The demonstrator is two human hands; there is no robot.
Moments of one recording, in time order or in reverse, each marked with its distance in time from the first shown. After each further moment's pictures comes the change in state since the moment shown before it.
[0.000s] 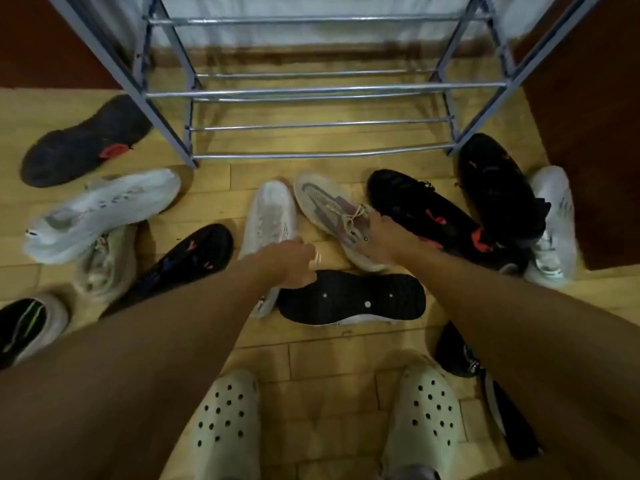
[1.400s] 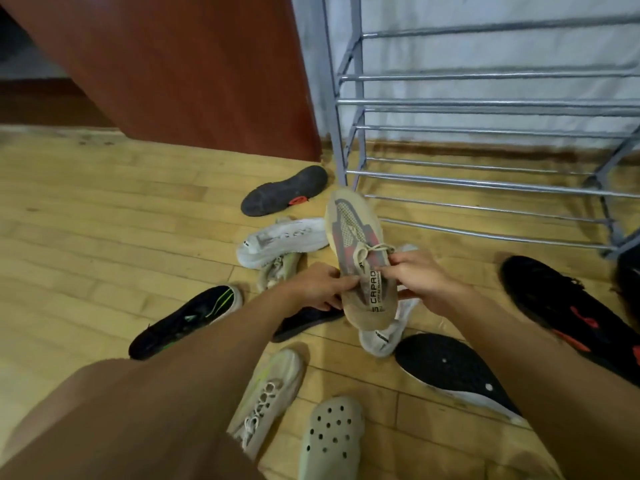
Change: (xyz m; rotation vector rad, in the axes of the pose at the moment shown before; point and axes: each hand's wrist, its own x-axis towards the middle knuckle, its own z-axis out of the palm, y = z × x) left_hand -0.166 -0.093 -0.038 -1.036 0.266 -0.353; right_hand -0.077 -0.190 -0.029 0.828 -0.136 -0.265
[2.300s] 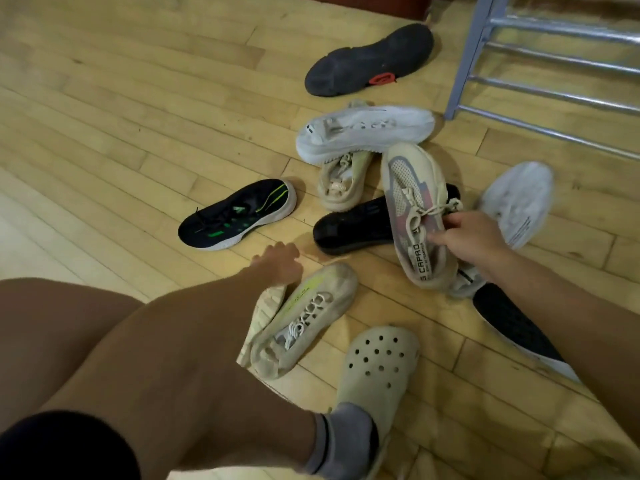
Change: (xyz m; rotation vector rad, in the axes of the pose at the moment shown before) left_hand 0.029 -0.232 -0.030 0.567 0.166 -0.405; right_hand 0.070 0.072 0.081 -0.462 0.008 0.039
